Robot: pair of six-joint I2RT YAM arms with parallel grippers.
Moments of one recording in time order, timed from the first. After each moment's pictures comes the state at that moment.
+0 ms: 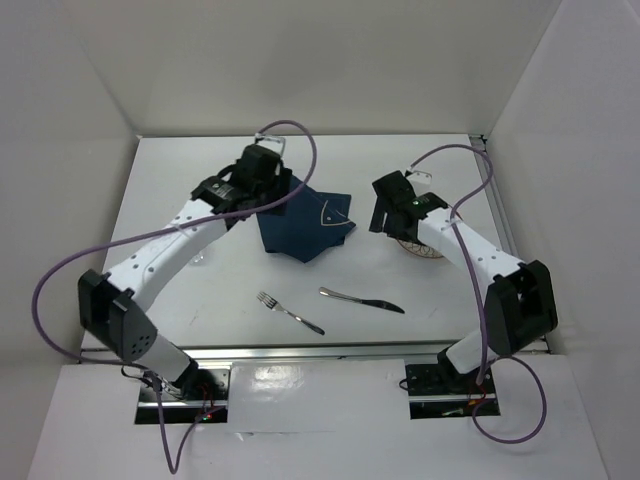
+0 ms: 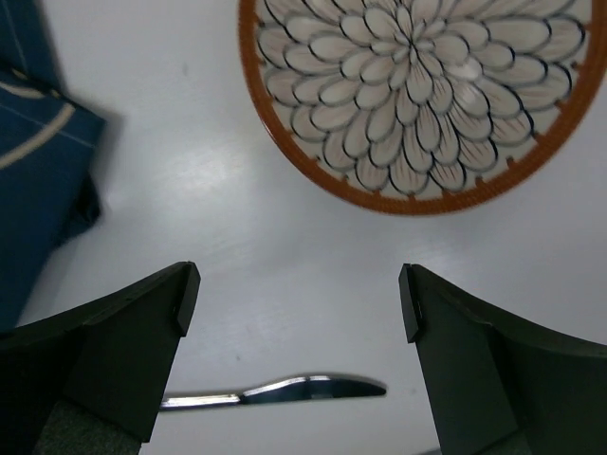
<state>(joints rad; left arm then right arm) -0.54 1.50 1.48 -0.72 -0.37 -0.22 0.45 1.51 1.20 -0.73 0.48 0.68</state>
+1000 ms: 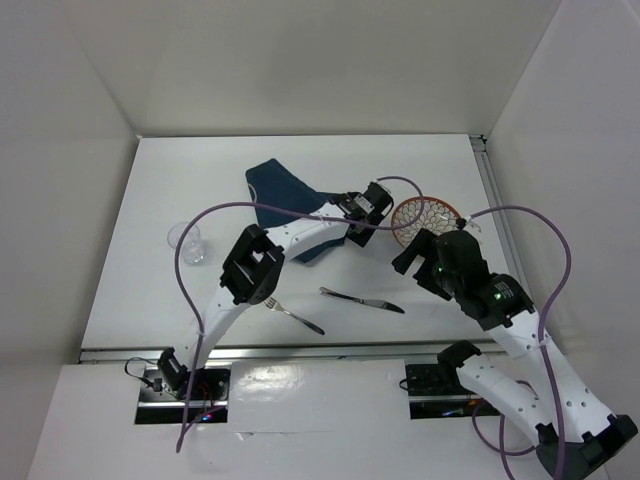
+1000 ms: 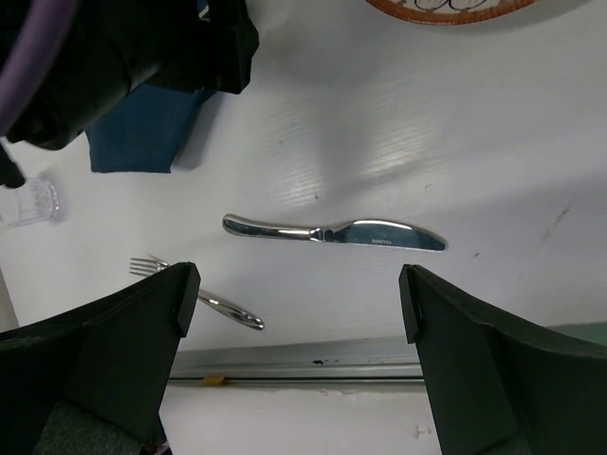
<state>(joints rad) -0.84 2.44 2.17 -0.76 -0.40 -0.17 0.46 0.71 0.83 -0.86 0.19 0.89</state>
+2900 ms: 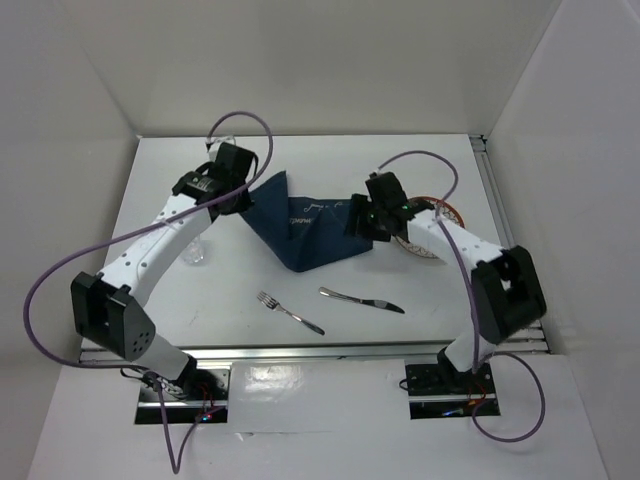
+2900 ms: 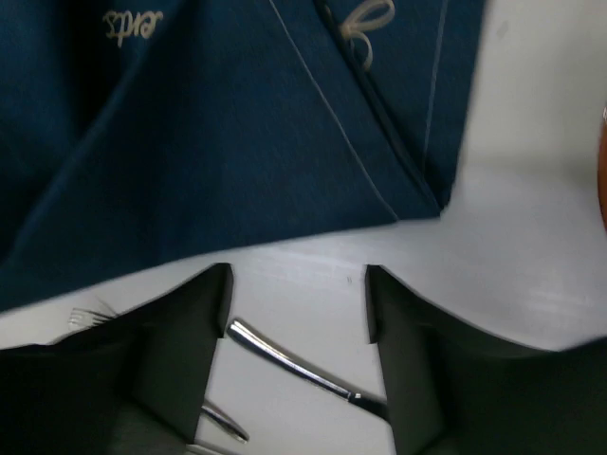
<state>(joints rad) -0.41 1.55 1.53 -0.82 -0.43 -0.54 0.46 1.52 1.05 -0.43 -0.02 0.57</state>
